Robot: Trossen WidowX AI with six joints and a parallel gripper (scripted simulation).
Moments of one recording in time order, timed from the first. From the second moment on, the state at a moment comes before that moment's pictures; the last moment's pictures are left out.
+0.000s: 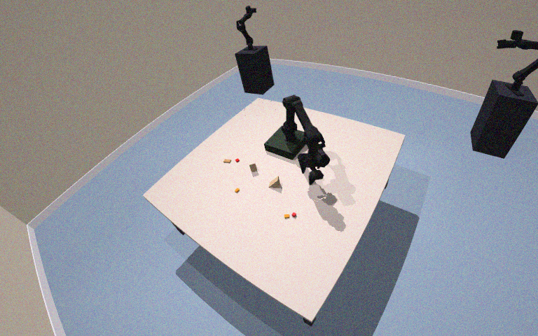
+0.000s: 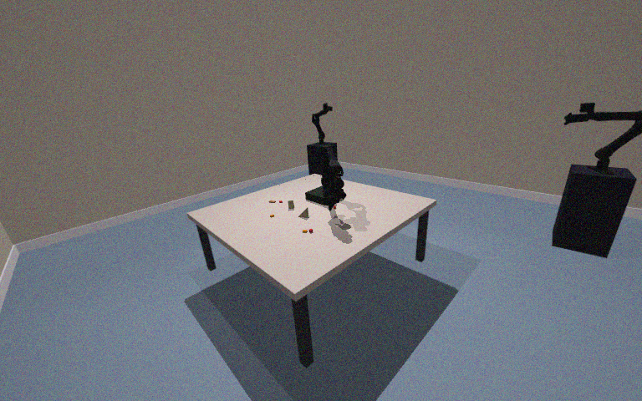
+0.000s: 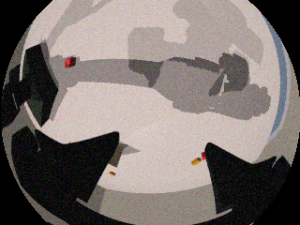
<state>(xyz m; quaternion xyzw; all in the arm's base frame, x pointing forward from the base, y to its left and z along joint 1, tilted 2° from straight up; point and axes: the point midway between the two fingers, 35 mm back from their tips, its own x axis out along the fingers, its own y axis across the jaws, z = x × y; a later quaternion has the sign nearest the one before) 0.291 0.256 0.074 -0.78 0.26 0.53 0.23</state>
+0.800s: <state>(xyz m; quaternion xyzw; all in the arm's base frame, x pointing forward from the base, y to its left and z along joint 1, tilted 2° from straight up) 0.337 0.120 0.076 -0.70 0.47 0.42 0.33</state>
